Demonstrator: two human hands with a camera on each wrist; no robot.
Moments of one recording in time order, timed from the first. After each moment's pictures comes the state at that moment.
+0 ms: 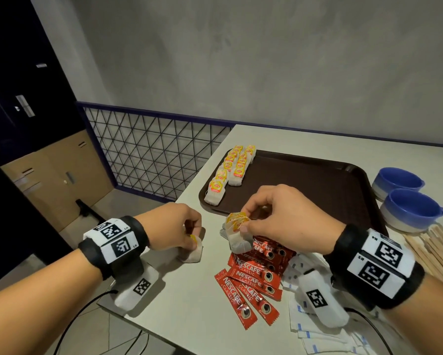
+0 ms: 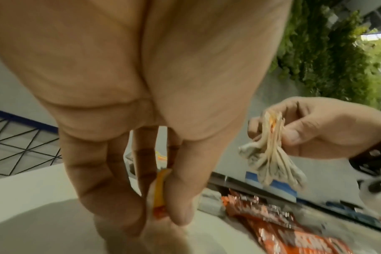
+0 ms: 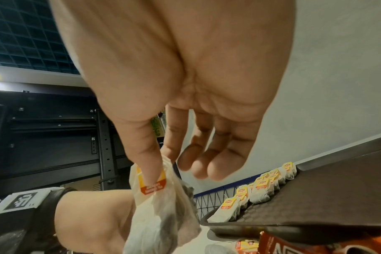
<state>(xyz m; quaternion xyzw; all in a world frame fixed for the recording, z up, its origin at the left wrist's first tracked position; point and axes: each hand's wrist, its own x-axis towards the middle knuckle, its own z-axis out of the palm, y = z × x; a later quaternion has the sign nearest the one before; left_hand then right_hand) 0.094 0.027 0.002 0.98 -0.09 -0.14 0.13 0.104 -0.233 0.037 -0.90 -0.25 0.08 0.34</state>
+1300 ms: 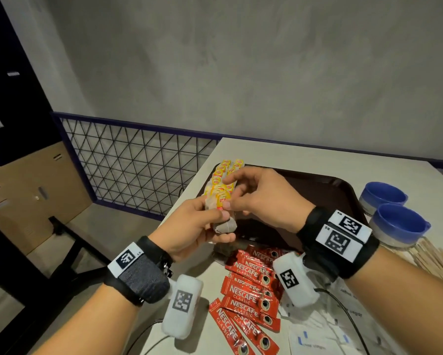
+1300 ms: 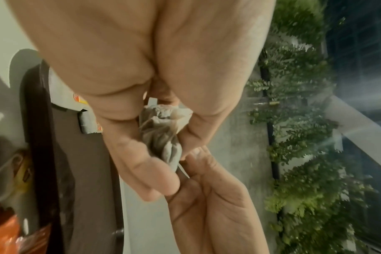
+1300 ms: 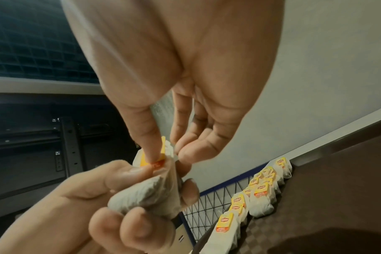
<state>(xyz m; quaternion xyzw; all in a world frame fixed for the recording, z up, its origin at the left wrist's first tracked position) 0.122 -0.026 0.003 0.58 -0.07 -0.16 0.80 0.163 -0.209 0.048 -0.83 -0.22 0.06 0.51</state>
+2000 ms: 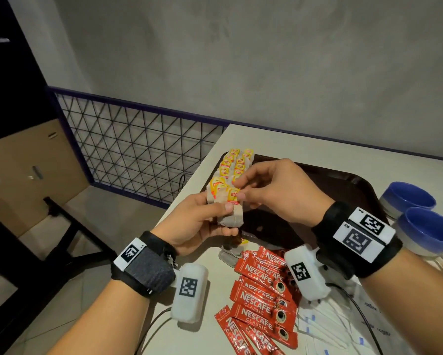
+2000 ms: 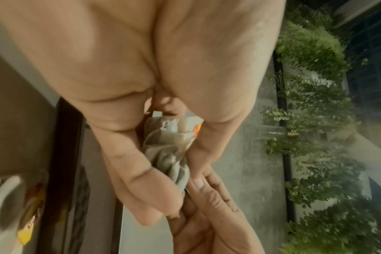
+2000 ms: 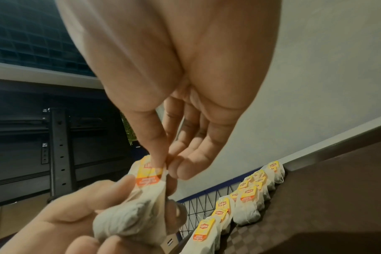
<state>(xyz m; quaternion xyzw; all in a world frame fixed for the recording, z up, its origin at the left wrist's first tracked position) 0.154 -0.006 -0.032 0.53 -0.04 -0.16 0.83 0.194 -0.204 0.034 -0.85 -0.22 0.07 0.47</state>
